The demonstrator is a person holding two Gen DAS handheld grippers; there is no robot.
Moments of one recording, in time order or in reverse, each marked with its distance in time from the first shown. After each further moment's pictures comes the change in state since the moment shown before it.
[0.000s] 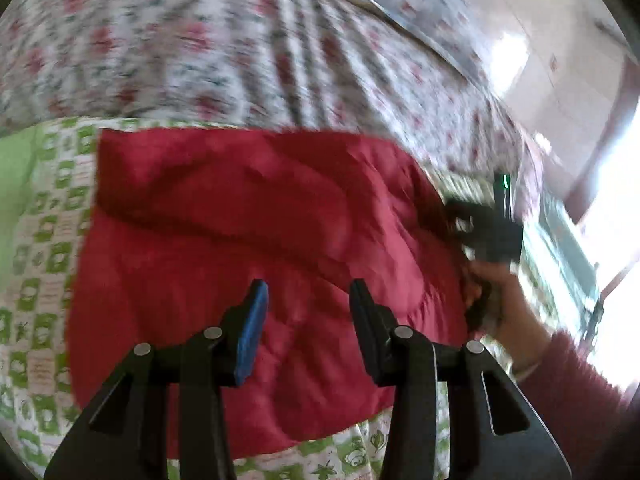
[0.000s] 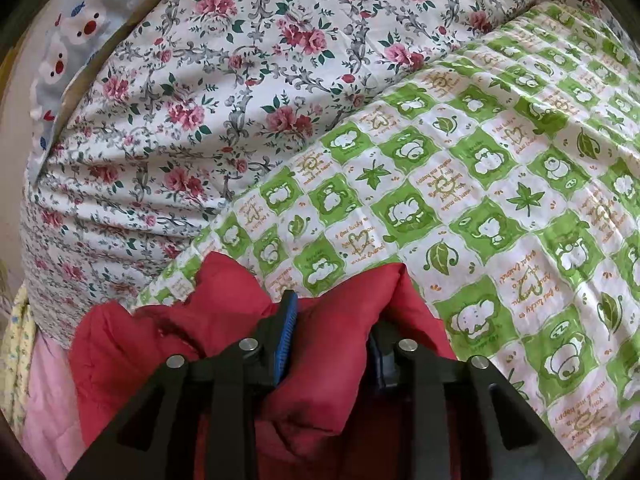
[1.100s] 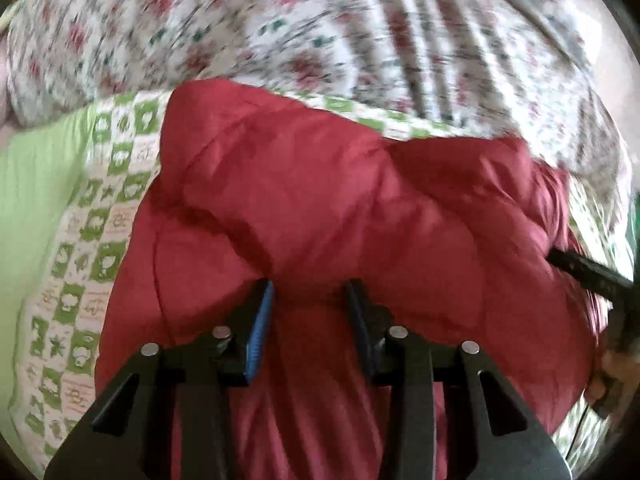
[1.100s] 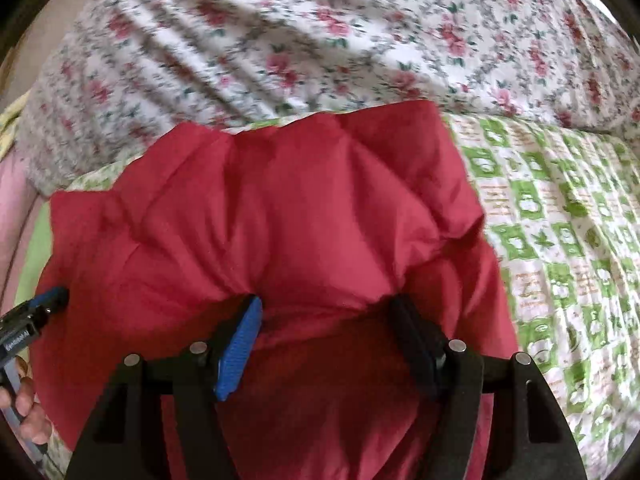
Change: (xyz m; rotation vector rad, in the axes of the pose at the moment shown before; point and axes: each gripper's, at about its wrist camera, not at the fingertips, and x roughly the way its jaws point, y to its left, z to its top) left arm 0.069 0.069 0.026 -0.105 0.063 0.325; right arm -0.004 0.072 -0.065 -0.524 0.103 -0.179
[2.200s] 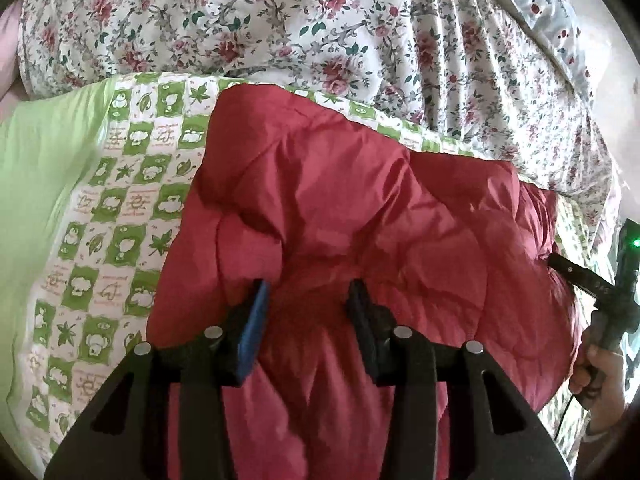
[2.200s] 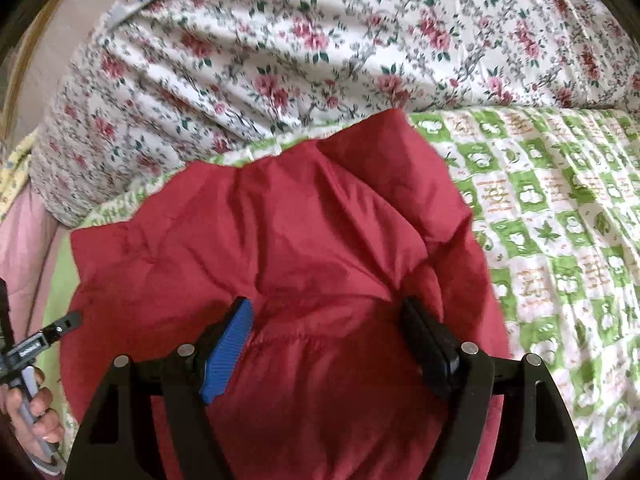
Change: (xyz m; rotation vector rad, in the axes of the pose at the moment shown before) left arm -0.024 0.040 -0.007 -0.064 0.029 -0.079; right arm -0.021 -0.024 -0.001 0.089 -0.030 0.120
